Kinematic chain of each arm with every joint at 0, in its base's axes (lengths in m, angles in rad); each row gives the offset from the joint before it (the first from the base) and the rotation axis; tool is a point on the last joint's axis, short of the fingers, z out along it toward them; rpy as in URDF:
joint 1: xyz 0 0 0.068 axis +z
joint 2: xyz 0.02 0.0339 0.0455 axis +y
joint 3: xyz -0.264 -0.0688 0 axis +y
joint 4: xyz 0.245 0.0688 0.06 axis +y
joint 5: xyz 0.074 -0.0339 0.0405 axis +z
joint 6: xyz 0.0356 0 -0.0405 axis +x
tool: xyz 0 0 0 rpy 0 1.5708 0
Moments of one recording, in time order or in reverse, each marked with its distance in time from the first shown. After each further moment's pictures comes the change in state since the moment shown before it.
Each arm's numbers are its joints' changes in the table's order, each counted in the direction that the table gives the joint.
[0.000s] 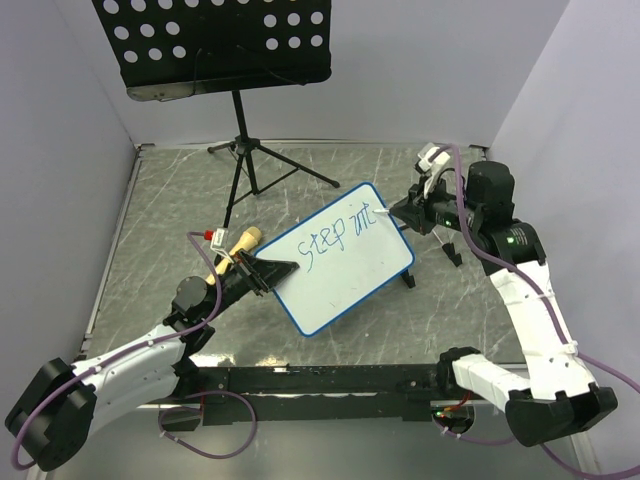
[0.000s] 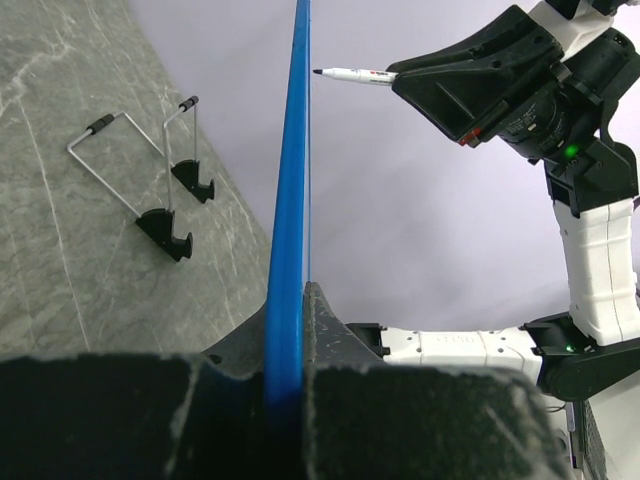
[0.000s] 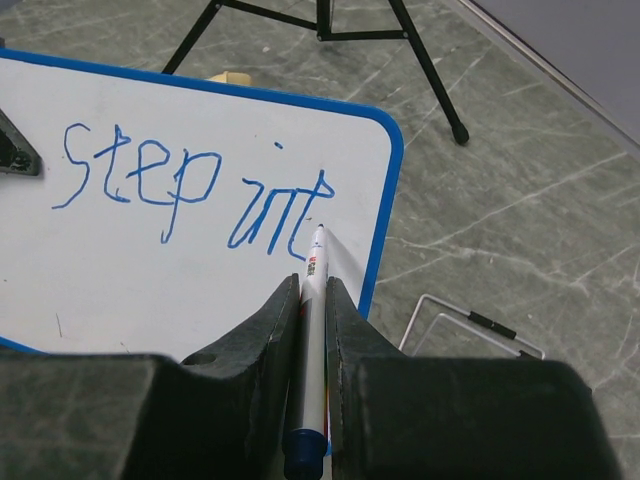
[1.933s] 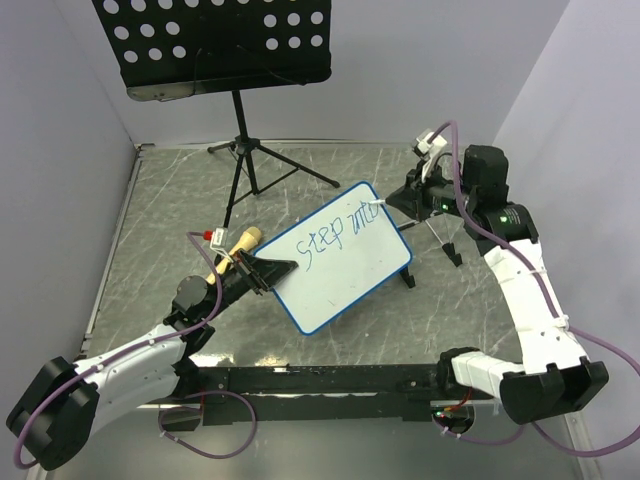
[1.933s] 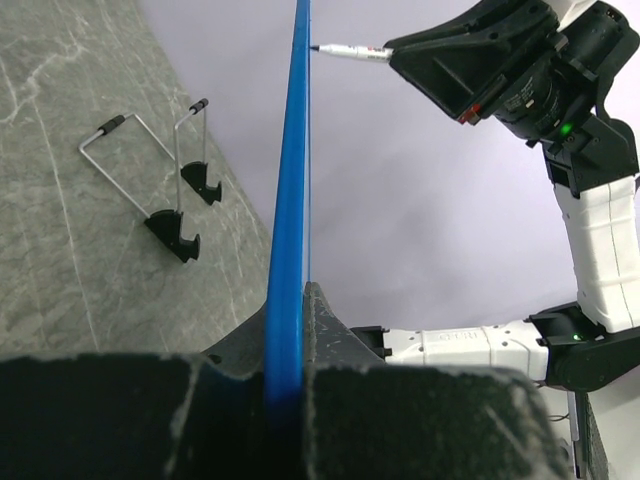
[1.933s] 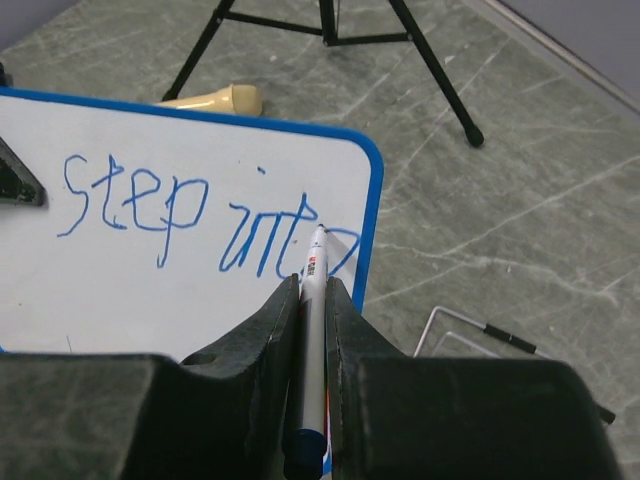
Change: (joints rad) left arm 0.014 0.012 0.005 -0.003 0.003 -0.008; right arm -0.030 0.115 -0.059 -0.019 0.053 0.049
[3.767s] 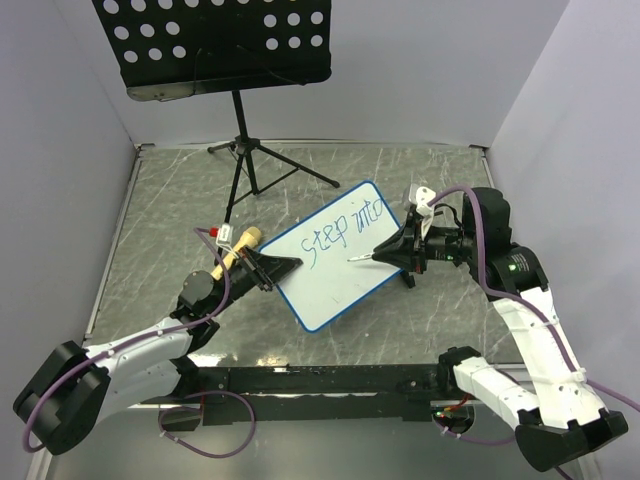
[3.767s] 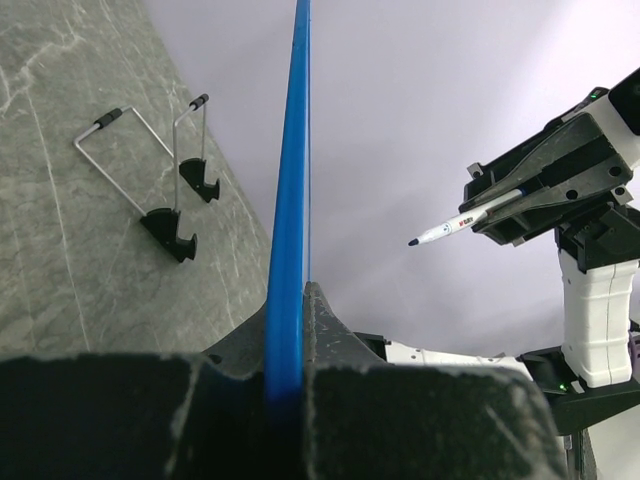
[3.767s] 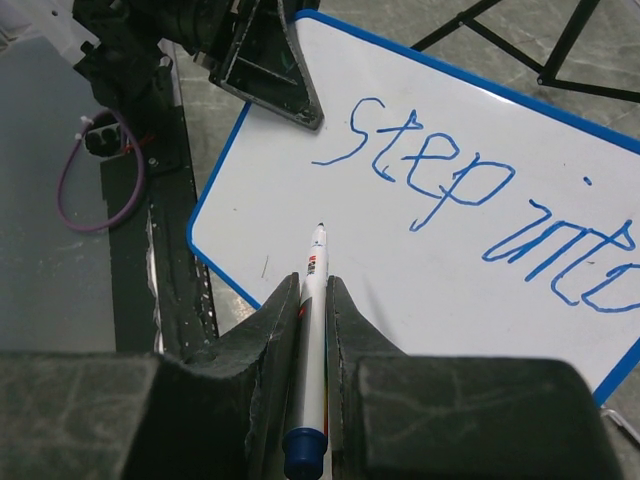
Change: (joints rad) left arm -0.006 0.101 -0.026 -0.064 0.000 -0.027; right arm 0.113 -0.247 0.181 0.087 0.310 -0.127
